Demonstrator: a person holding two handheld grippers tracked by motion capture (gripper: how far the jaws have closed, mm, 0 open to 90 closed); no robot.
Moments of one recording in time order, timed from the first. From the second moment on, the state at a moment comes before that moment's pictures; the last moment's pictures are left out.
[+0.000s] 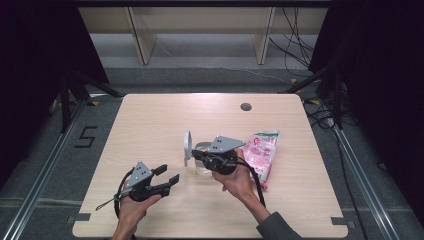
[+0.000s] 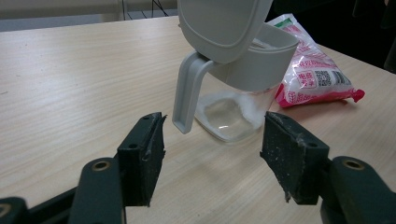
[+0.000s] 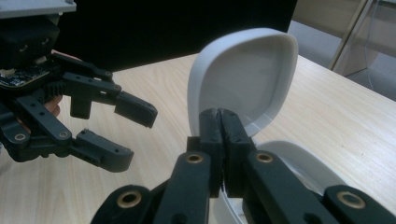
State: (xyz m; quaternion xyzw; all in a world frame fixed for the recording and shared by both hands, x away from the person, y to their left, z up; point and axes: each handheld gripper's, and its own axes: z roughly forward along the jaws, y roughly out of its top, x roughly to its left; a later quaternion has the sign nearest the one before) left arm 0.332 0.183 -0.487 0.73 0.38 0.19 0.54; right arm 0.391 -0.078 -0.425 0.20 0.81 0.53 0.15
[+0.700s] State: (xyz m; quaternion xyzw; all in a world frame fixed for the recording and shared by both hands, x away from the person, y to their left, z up) left arm 0.321 0.175 -0.501 0.73 0.38 0.17 0.54; right arm 0.384 -0.170 -0.427 0.28 0.79 0.51 0.19
